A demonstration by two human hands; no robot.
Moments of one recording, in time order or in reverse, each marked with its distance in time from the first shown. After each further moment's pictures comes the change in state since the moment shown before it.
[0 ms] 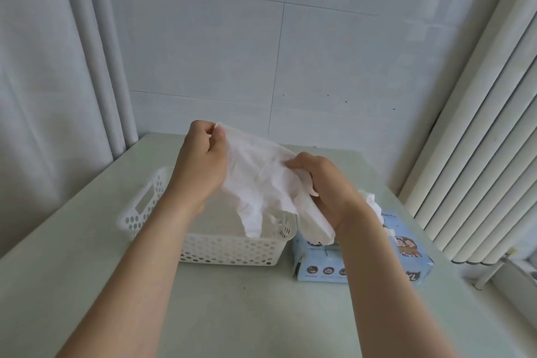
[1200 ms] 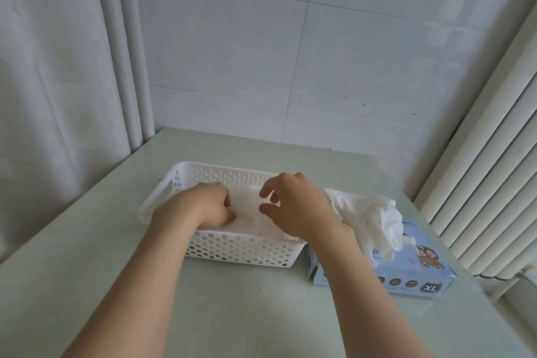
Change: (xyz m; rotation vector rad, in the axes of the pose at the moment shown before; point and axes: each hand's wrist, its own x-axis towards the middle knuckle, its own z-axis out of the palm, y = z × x) left_hand 0.002 -0.052 -0.023 0.918 -0.735 -0.204; right_hand 0.023 0.037 0.049 -1.418 0.103 -0.414
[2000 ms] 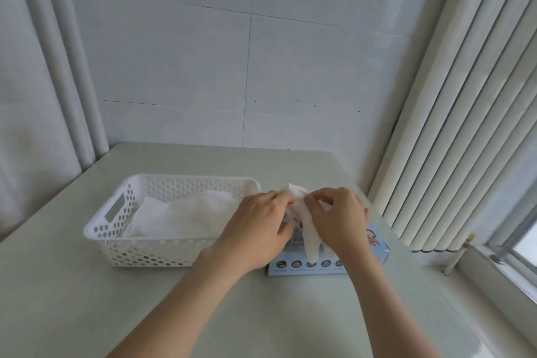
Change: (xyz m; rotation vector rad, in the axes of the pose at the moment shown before) left_hand -0.033 0.134 0.066 -0.141 0.471 0.700; right_hand -0.081 0.115 -0.017 0.209 0.480 0.519
